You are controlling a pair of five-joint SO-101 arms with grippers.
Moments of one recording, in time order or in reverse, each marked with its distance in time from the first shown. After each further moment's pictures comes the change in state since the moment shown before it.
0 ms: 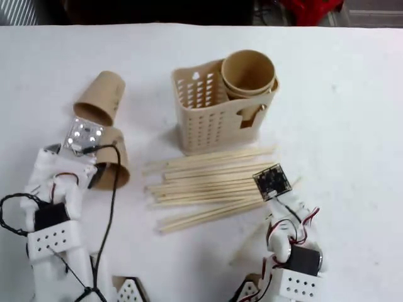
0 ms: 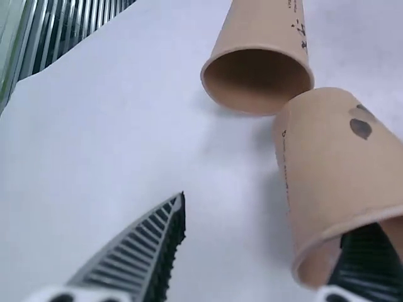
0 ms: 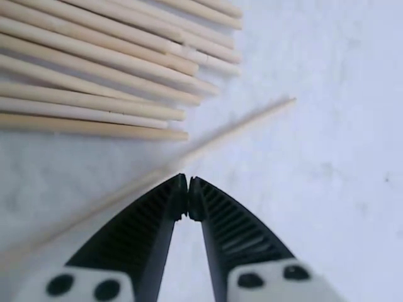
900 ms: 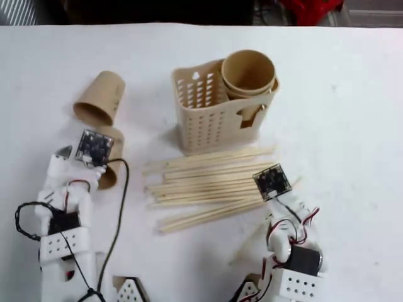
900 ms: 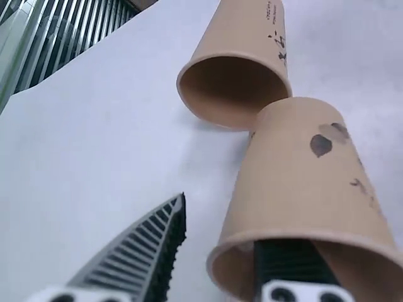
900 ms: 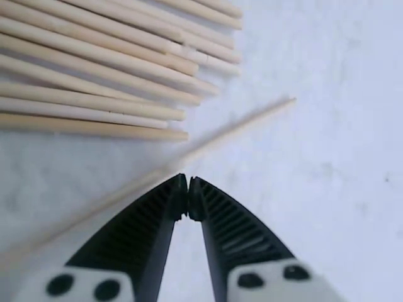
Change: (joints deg) left arm 2.6 0.0 10.5 -14.9 3.1; right arm 0.0 0.0 0.0 0.0 0.0
